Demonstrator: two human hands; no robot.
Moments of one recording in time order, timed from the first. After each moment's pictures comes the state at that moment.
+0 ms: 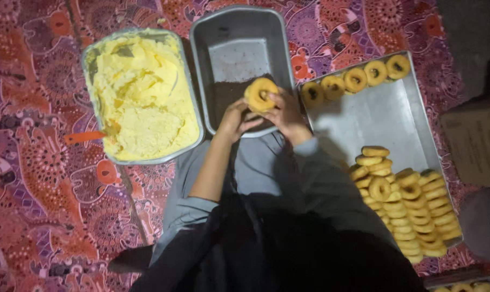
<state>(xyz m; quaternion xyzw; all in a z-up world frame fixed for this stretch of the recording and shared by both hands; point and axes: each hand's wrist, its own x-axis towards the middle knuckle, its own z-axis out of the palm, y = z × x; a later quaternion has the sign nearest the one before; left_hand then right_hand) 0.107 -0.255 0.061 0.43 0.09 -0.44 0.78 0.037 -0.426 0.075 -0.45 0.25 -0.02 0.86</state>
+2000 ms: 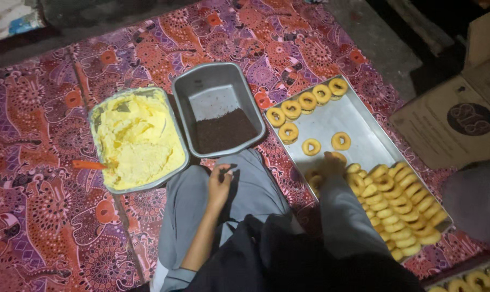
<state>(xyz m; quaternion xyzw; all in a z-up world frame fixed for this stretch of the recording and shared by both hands) -0.038 -0.187 0.020 0.71 -0.13 -0.14 0.68 -0.186 -0.518 0.090 -0.78 0.39 -0.22 0.42</state>
